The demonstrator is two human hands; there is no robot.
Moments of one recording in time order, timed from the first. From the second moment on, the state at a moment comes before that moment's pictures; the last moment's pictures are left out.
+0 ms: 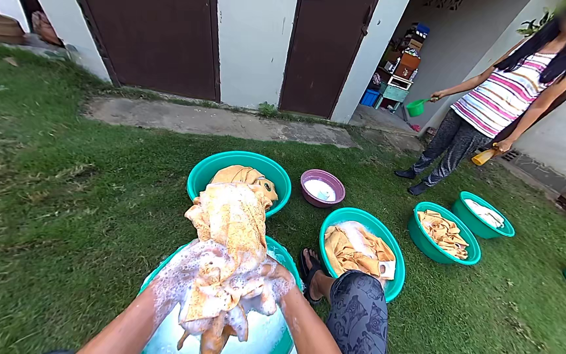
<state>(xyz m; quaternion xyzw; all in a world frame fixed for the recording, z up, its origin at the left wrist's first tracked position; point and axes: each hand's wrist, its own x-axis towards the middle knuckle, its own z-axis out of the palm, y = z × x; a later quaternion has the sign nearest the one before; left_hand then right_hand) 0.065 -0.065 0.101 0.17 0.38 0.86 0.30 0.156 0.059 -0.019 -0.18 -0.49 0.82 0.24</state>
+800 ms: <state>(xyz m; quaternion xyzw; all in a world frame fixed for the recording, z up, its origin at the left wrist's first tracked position) -0.042 -0.017 0.030 0.35 0.51 0.58 0.53 0.155 0.090 0.011 -0.09 -0.50 0.82 0.28</state>
